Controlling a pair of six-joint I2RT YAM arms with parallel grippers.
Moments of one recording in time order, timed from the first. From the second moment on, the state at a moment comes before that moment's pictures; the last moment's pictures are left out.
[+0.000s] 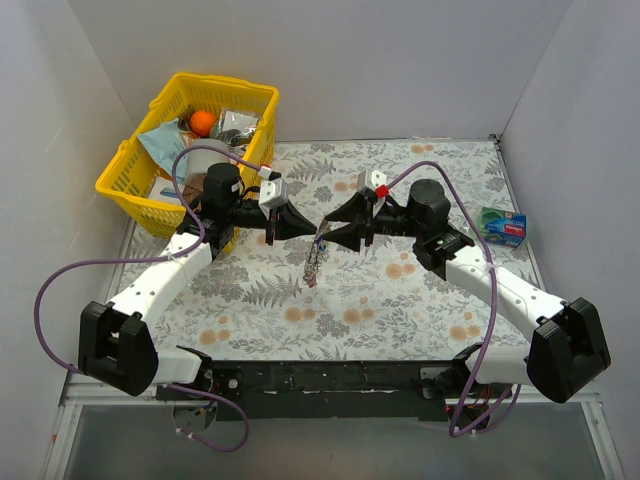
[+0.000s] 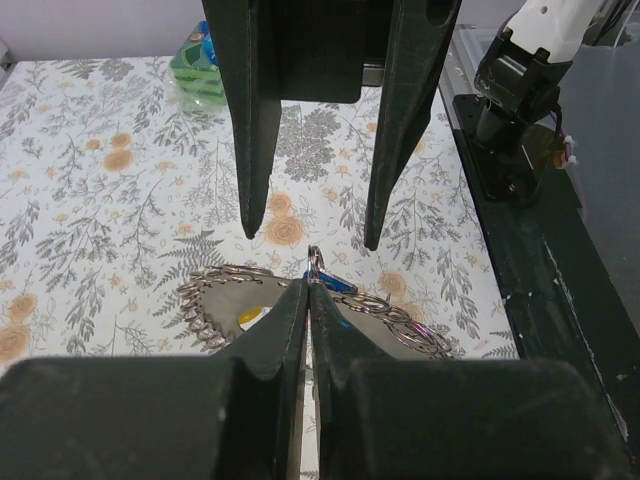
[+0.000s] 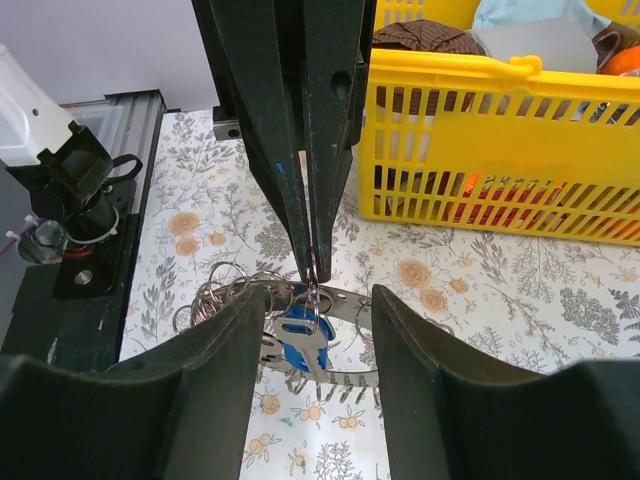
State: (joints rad) left arm -0.37 1.31 1.02 -0.03 1.21 0.34; right arm 0.60 1.27 0.90 0.34 -0.87 -0.02
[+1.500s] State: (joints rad) left arm -0.39 1.32 1.05 -0.01 1.19 0.33; right arm 0.60 1.31 1.01 0.18 -0.89 -0.03
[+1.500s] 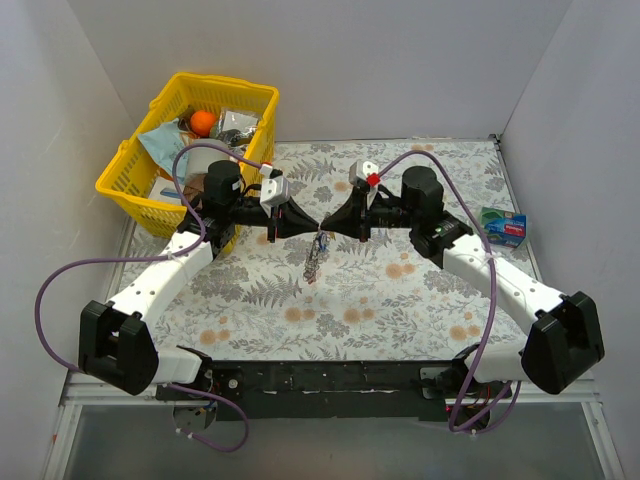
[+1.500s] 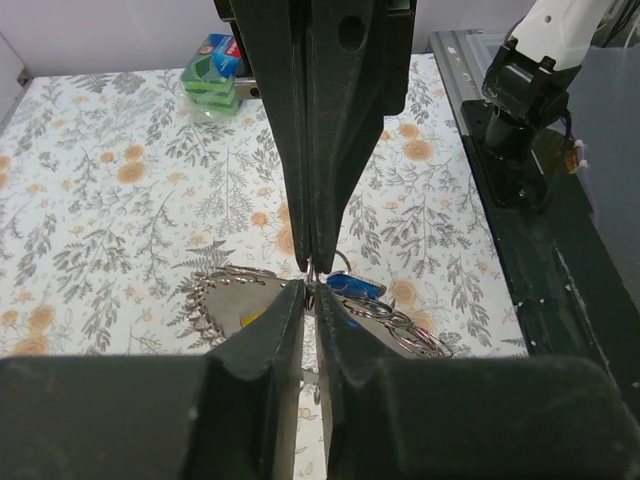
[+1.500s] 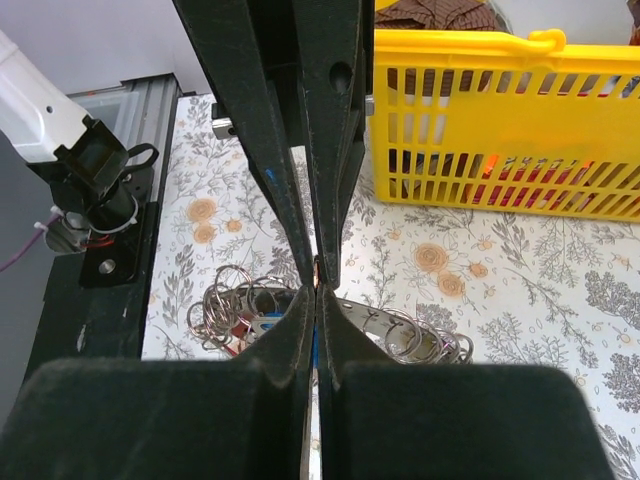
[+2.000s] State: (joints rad) left arm -0.39 1.32 1.08 -0.08 1.15 0.40; right arm 0.60 1.42 1.19 -0.22 -0.85 -0.18
